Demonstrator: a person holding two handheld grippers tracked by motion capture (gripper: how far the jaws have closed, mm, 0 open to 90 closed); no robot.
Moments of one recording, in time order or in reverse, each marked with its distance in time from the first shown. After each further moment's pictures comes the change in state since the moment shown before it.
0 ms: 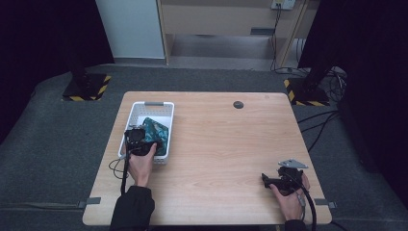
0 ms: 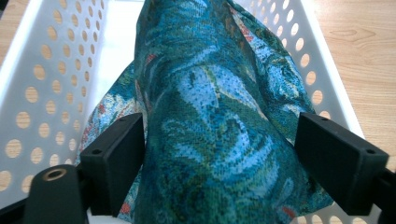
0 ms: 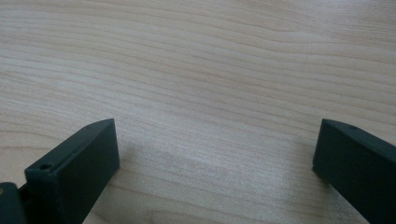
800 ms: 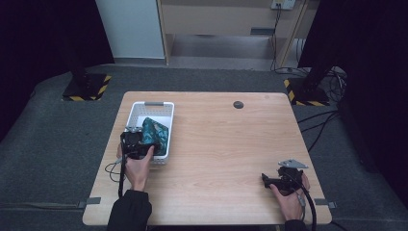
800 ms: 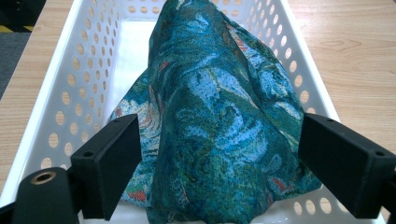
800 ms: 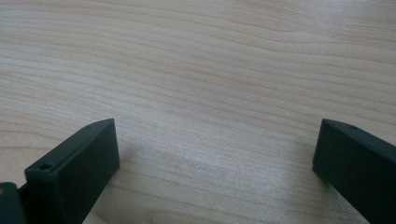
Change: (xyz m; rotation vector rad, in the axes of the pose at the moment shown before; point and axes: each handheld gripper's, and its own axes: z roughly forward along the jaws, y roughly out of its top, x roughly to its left) left arm 0.002 -0.006 -0.021 -0.066 0.007 0.023; right arm 0.000 0.000 0.000 0.000 0.000 0.000
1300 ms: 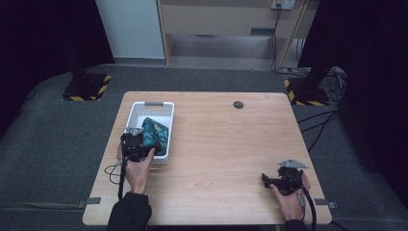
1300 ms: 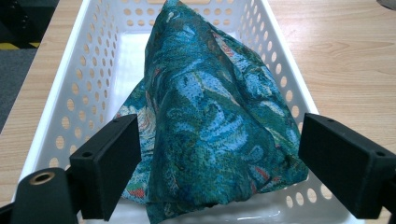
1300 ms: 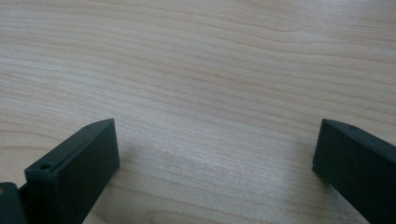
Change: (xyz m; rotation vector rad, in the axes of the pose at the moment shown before) left arm -0.005 -0.003 -0.011 -0.039 0.004 0.038; right arm 0.000 0.000 0.000 0.000 0.000 0.000
